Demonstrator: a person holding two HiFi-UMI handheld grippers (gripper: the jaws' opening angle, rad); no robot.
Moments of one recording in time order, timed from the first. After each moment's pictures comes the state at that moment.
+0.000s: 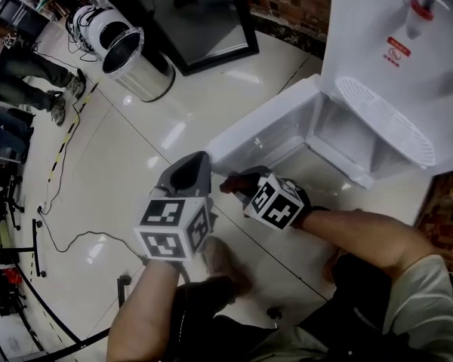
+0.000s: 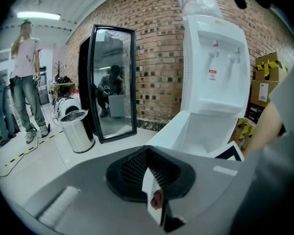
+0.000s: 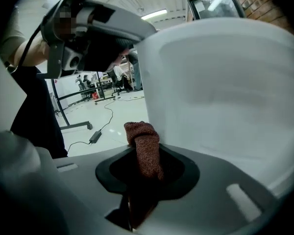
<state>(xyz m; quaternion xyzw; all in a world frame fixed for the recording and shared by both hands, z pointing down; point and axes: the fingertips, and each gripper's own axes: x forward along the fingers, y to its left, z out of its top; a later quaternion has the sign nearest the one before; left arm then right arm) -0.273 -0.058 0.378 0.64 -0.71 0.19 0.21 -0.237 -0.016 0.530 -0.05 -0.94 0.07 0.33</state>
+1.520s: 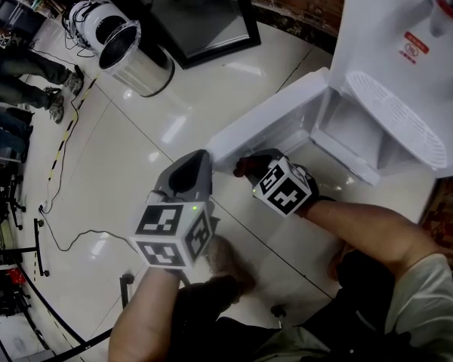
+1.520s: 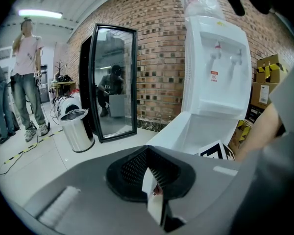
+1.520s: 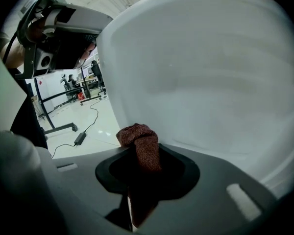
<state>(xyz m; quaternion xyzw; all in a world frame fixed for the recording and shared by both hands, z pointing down) -0.278 -0.060 0.376 0.64 -0.72 0.18 0.22 -0.240 -0.067 0.548 0.03 -0.93 0.08 0.35</state>
